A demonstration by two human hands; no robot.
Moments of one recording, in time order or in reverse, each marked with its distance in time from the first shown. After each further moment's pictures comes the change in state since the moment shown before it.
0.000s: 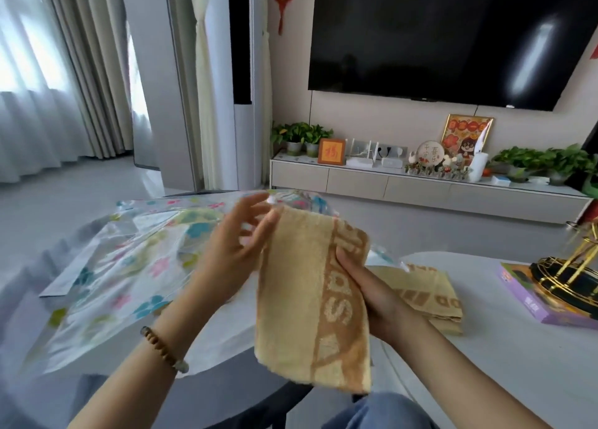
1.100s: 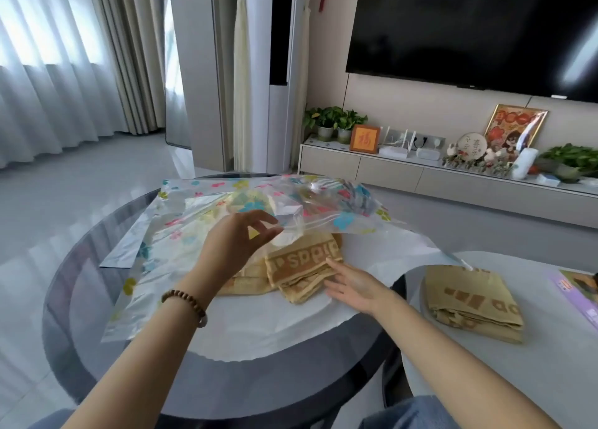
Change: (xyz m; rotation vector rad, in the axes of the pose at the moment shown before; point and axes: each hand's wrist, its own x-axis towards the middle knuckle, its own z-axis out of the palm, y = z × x) left_hand 0.006 -0.108 -0.075 0.416 -0.023 -0.106; right_hand 0.143 0.076 0.016 -0.028 0.180 0.175
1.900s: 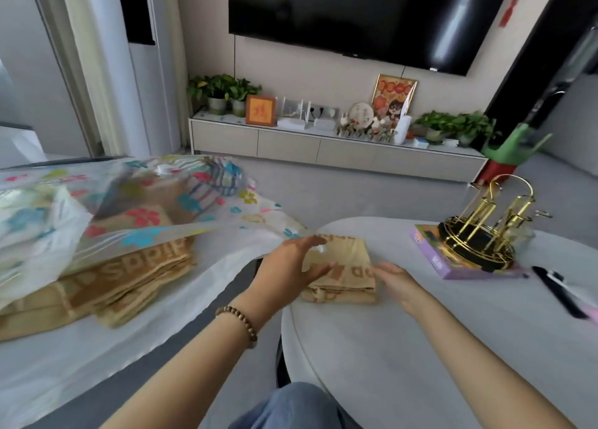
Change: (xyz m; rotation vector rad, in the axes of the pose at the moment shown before) left_hand 0.012 0.208 0.264 -0.218 -0.375 0.269; right_hand -0.101 -0.037 -0.333 -0.320 0.739 -0.086
